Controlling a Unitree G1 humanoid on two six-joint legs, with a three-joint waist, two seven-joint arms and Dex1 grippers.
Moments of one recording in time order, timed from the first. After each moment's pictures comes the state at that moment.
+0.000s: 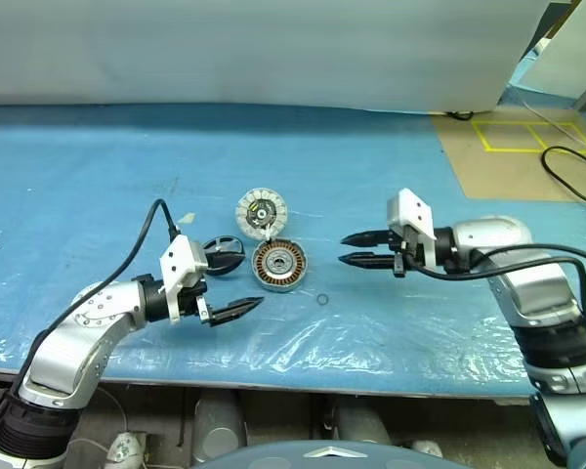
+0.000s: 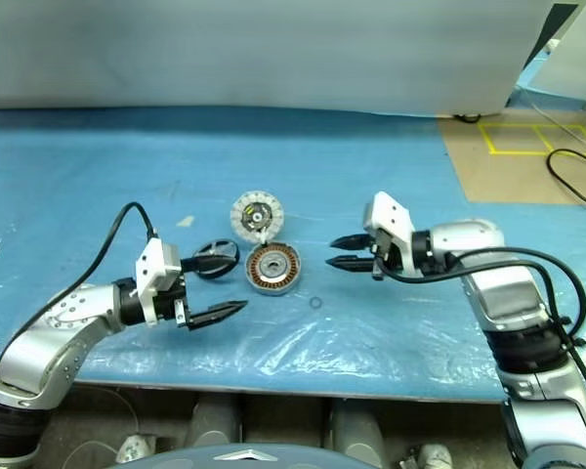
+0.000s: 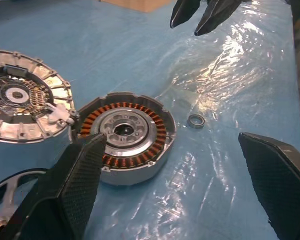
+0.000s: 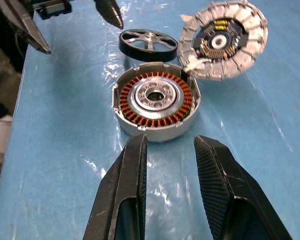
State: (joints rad) left arm -0.02 0.64 0.00 -0.42 -0.49 0.41 -0.95; right arm -0.38 -0.71 0.05 -0.28 0.32 0.66 1.17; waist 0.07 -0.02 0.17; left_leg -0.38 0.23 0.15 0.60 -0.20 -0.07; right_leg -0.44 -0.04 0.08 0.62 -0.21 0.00
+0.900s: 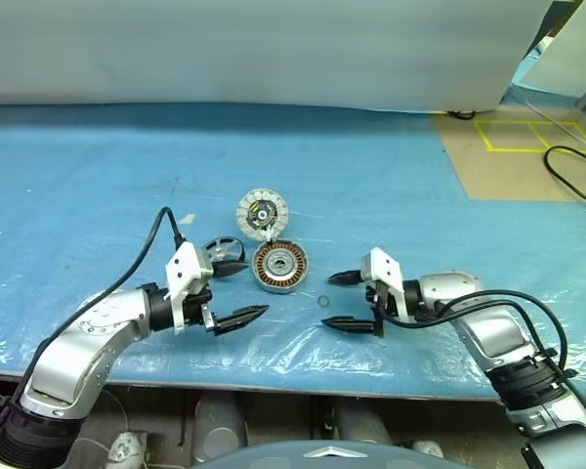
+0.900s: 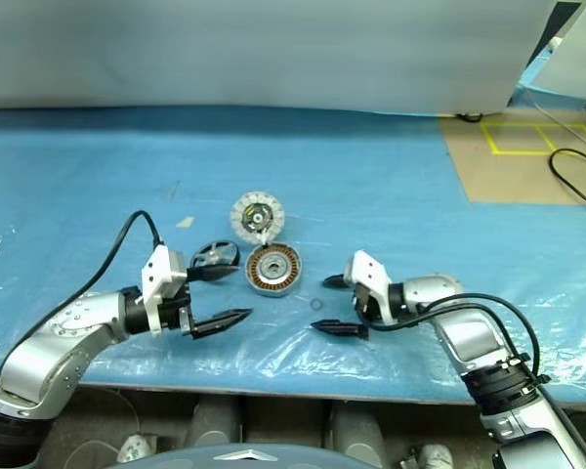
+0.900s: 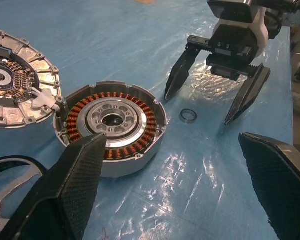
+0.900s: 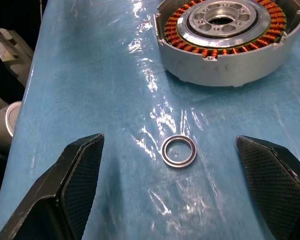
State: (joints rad) left arm 0.01 0.64 -0.01 -0.47 -0.51 0.47 -0.91; right arm -0.25 -0.62 0.26 -0.09 0.24 0.37 1.13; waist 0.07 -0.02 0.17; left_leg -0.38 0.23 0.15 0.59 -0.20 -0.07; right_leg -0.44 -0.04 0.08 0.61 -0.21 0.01
